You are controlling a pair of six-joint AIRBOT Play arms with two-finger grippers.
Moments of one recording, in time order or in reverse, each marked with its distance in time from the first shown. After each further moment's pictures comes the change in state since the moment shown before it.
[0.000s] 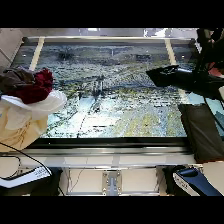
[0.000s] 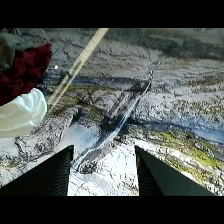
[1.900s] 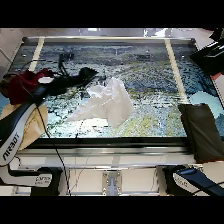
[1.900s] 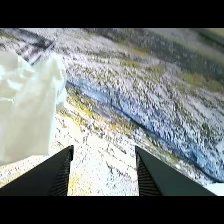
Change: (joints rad) left arm -0.847 -0.218 0.001 -0.925 -0.043 0.660; right arm 0.000 -0.200 0.741 -0.551 0.678 0.003
